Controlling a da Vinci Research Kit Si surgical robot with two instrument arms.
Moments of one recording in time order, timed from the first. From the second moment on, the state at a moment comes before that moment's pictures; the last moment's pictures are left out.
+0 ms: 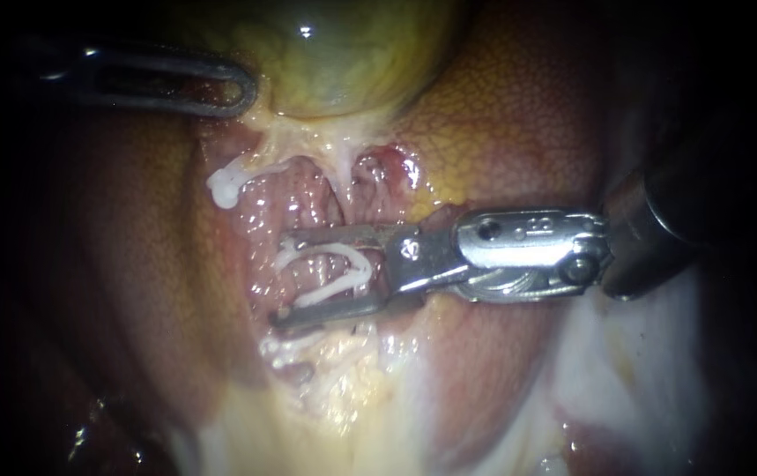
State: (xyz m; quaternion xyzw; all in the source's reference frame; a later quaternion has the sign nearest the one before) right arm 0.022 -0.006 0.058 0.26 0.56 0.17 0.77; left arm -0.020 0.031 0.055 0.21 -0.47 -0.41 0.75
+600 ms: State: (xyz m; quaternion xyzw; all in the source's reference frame) right arm 0.017 -0.005 0.054 0.28 0.56 0.16 0.76; left arm -0.020 0.031 0.055 0.21 -0.47 -0.41 0.75
